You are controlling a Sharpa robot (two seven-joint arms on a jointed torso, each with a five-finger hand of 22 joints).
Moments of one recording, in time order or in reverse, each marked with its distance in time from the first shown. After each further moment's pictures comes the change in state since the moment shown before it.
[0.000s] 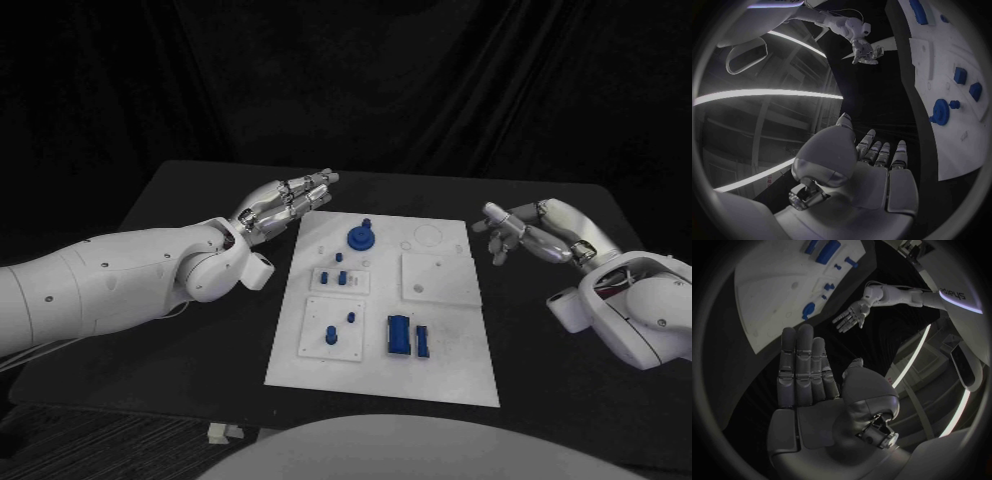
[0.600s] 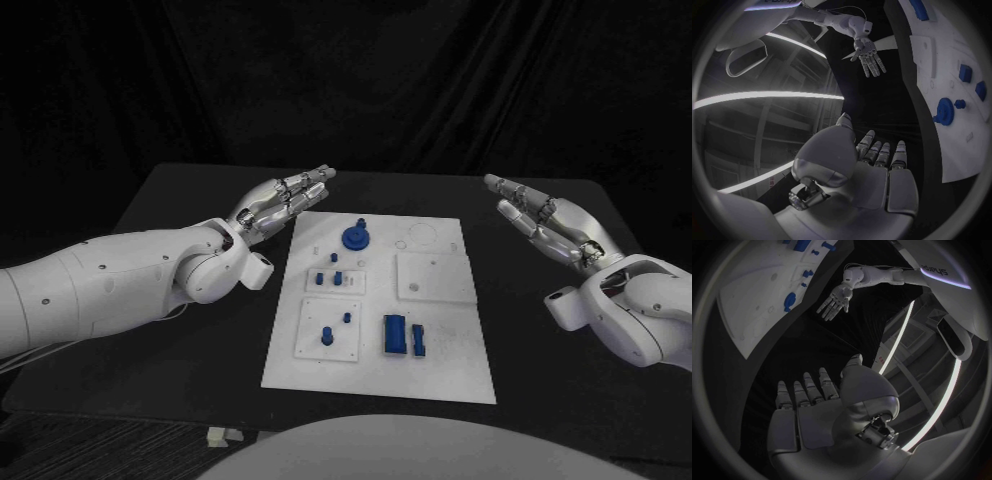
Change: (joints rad) left arm 0.000 0.000 0.000 0.009 0.000 -0.034 0.022; left_hand 0.000 0.000 -0.003 -0.003 0.002 -0.011 -0.016 -0.016 -0.003 -0.009 -0.016 0.000 -0.002 0.000 -0.018 0.000 0.000 0.000 -0.005 -0.016 0.000 -0.002; right arm -0.038 0.018 -0.001 -0.099 0.251 0.132 0.307; right_hand 0.077 -0.034 0.000 0.000 -0.008 -0.682 -0.218 -0.052 -0.081 -0.887 -0.002 -0.428 -0.642 -1.182 0.085 -0.570 -0.269 -0.015 -1.065 0.094 -0.320 -0.942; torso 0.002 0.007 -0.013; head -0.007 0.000
